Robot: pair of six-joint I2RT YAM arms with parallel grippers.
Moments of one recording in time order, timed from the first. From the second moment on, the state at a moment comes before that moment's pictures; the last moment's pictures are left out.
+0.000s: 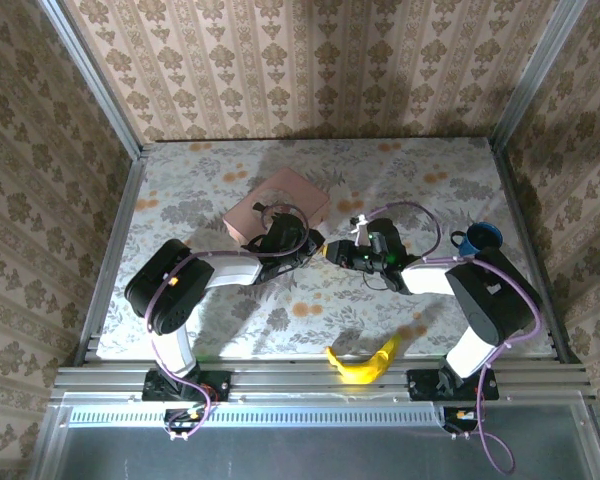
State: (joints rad) left arm -0.77 1.79 0.86 0.30 0.10 -1.38; right arm 0.48 1.65 0.62 0.50 -0.43 0.76
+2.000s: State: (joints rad) left arm -0.82 1.62 0.79 0.25 -0.01 -1.19; right arm 0.48 1.89 0.70 0.80 -0.50 0.95
